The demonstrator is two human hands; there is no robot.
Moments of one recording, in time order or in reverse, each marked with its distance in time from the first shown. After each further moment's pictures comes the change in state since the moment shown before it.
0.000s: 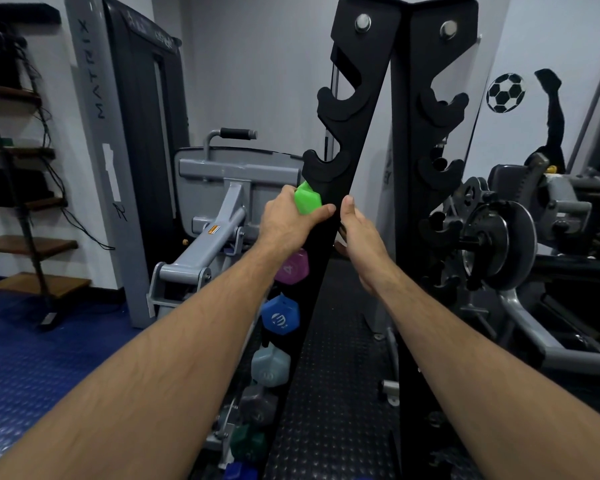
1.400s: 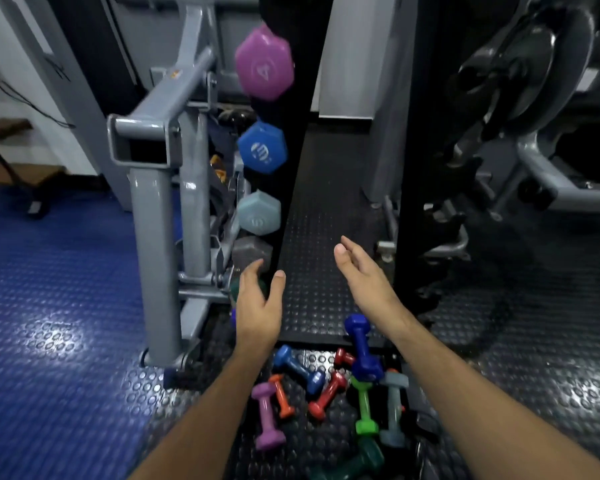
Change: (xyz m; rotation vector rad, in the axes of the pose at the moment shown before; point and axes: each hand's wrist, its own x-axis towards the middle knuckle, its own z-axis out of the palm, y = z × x) left_hand -0.306 -0.231 0.103 -0.158 -0.041 -0.409; right_hand -0.219 0.223 -0.012 -0.165 -0.092 0.453
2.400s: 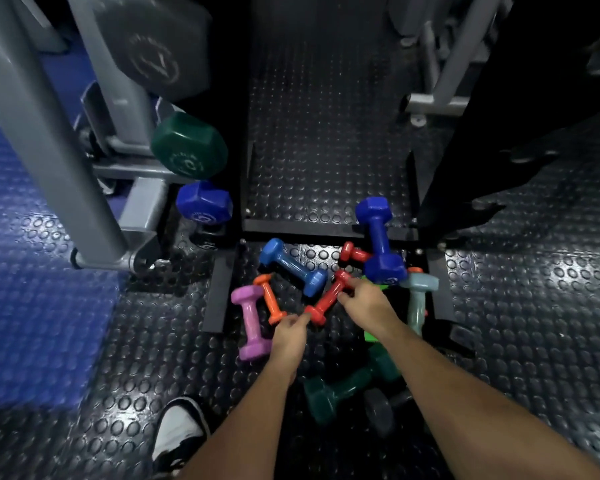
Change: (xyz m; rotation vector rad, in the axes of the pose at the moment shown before) left_hand -0.120 -0.320 0.151 -0.068 -0.342 -1.060; right_hand 0.030 0.380 0.079 -0.555 -0.221 0.486
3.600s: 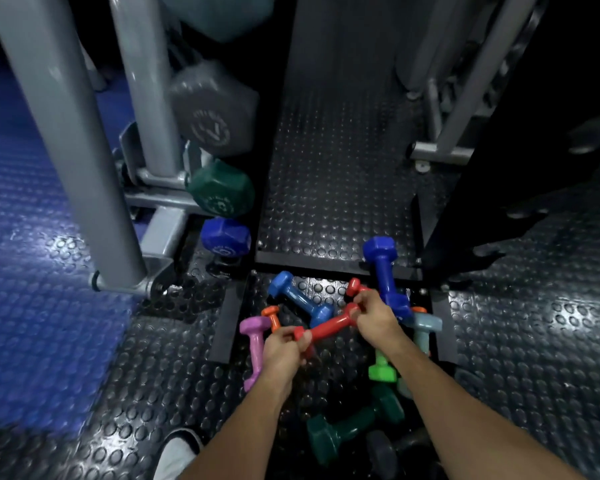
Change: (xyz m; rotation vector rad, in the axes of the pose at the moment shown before) left_hand -0.005 0.033 -0.027 -0.190 0.006 0.115; right_hand 0.018 -0.018 -0.017 0.177 0.119 -0.017
